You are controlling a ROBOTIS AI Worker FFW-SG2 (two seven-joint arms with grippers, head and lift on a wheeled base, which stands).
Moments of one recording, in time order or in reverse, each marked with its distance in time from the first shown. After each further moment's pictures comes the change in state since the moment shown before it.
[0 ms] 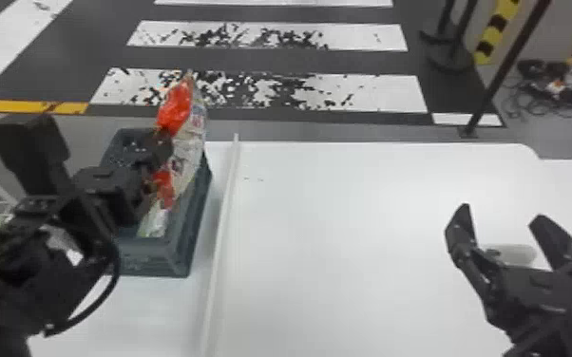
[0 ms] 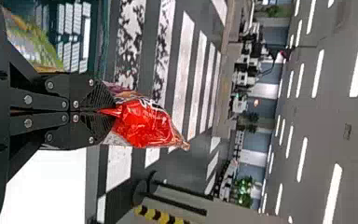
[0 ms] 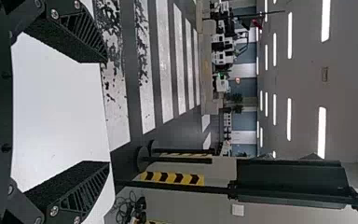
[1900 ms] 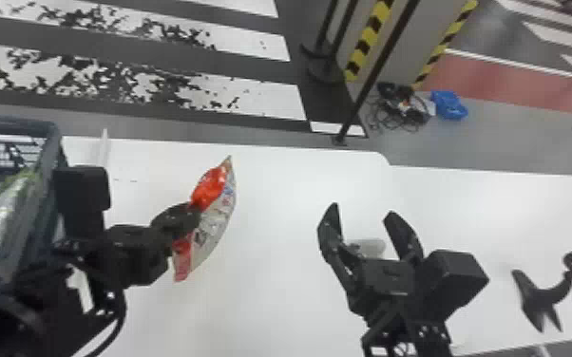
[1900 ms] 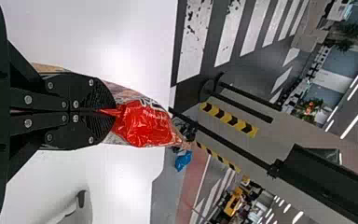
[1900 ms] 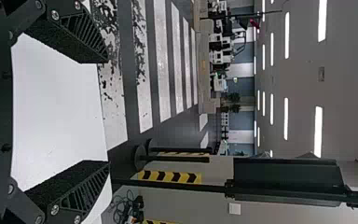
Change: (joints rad) left arm -0.133 -0.126 -0.371 0.350 -0.034 0.034 -0.148; right arm 0.014 -0.010 -0.013 -0.010 -0.006 -0.017 -0.001
